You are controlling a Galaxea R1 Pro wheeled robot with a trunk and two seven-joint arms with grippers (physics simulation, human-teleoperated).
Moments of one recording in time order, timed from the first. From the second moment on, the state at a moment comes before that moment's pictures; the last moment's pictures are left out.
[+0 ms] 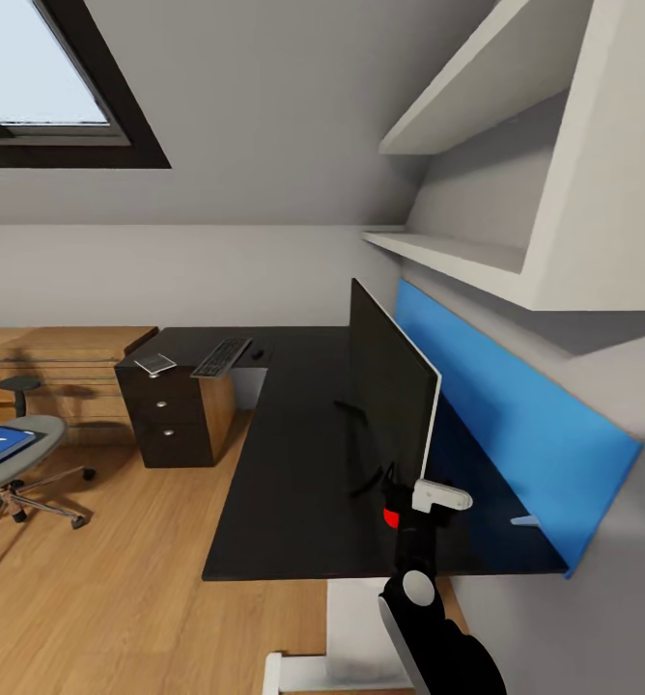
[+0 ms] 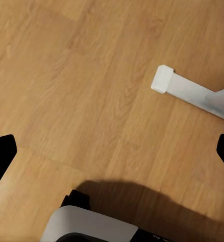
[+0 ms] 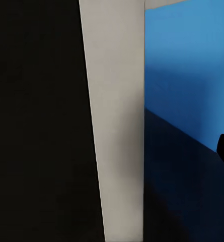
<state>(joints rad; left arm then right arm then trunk) 0.28 -0.01 0.26 -1.26 0.28 0.36 -0.01 -0.29 0.13 0.34 -1.29 0.01 -0.07 -0.69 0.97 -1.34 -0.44</state>
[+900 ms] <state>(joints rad) 0.28 -0.01 0.26 -1.26 0.28 0.36 -0.01 -0.29 0.13 0.34 -1.27 0.02 -0.08 -0.68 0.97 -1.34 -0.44</state>
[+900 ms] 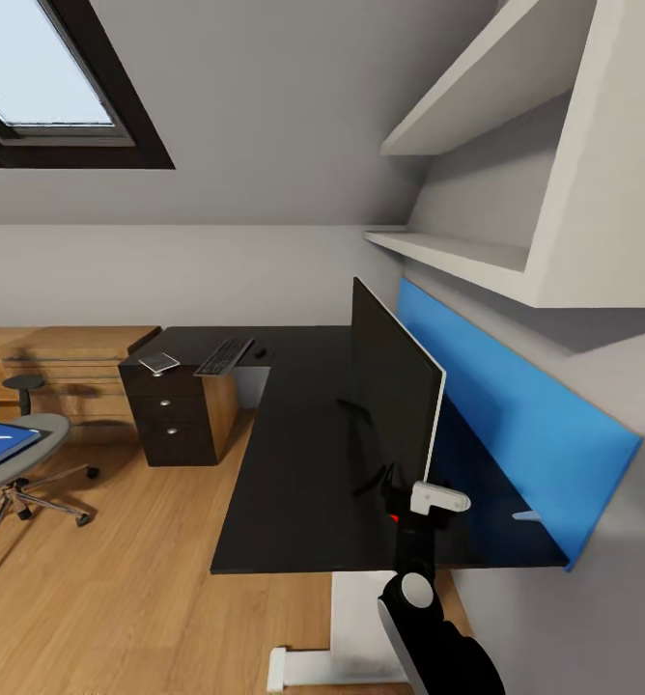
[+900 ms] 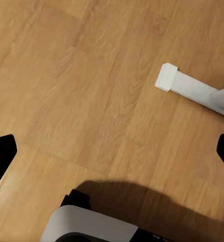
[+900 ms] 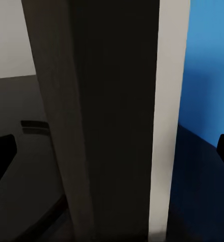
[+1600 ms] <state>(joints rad) 0.28 -0.01 0.26 -1.26 0.28 0.37 -0.01 -0.29 0.13 0.34 -1.27 0.02 -0.08 -0.68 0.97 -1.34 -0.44</state>
